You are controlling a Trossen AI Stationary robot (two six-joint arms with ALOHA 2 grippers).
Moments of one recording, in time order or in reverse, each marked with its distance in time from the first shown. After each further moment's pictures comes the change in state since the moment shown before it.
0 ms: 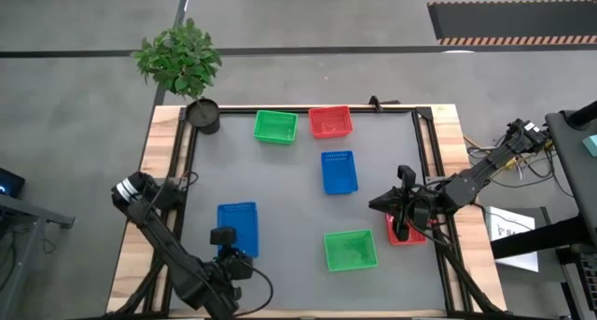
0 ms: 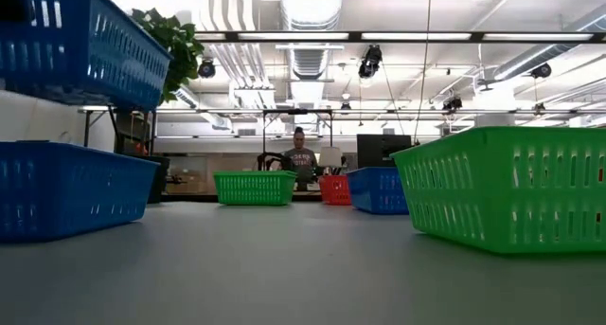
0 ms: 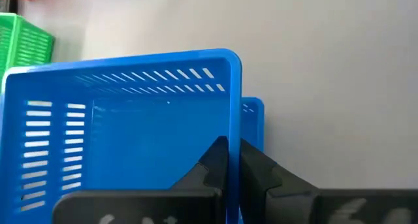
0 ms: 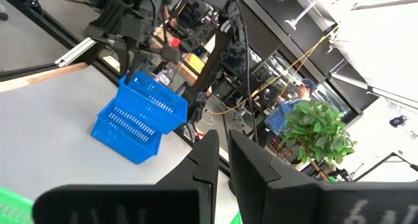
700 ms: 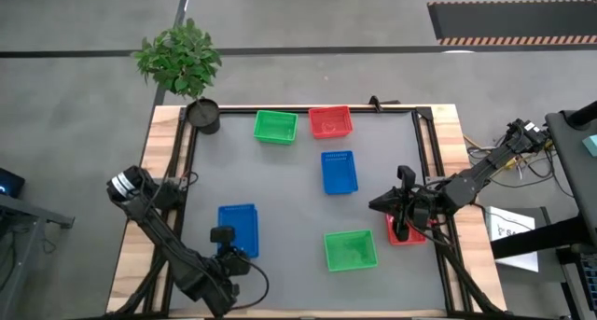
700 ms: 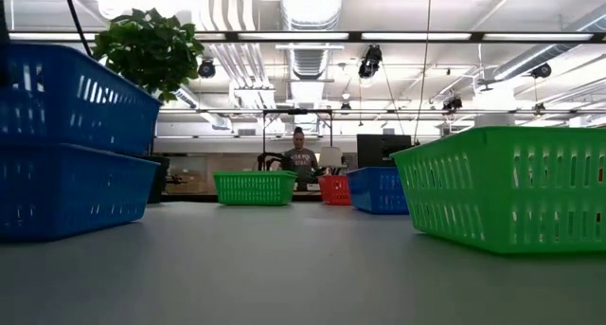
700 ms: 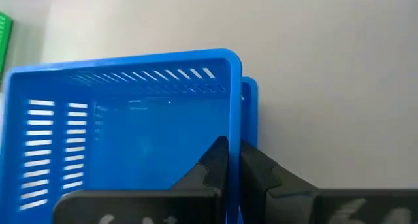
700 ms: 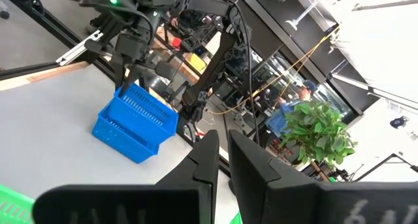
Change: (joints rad) left arm -0.004 -0.066 -0.226 0.212 0.024 0.007; right arm 0.000 0.000 0.000 -0.004 -0.003 -0.002
